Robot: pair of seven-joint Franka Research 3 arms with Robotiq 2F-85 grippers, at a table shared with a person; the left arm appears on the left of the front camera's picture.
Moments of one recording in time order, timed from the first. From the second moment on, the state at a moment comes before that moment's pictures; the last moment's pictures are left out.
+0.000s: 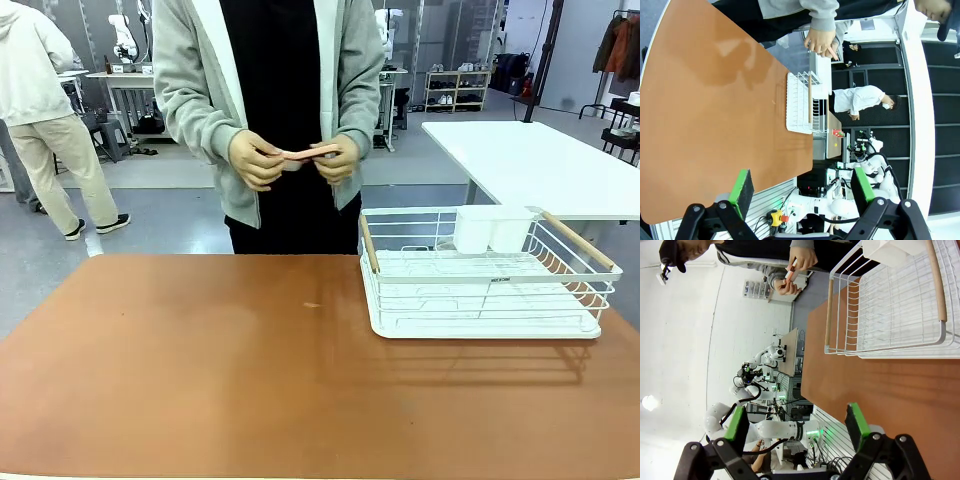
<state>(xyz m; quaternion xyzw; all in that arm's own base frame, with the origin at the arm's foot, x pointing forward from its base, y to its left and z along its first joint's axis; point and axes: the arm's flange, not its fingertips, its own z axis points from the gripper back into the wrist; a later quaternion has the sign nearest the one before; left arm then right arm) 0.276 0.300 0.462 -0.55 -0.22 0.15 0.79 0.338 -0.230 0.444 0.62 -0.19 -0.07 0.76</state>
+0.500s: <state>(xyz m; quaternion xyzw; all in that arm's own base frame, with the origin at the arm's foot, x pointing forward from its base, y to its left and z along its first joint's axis) 0.276 0.300 0.462 -0.55 -0.22 0.15 0.79 0.339 -0.230 0.444 0.62 -0.19 -0.07 0.76</state>
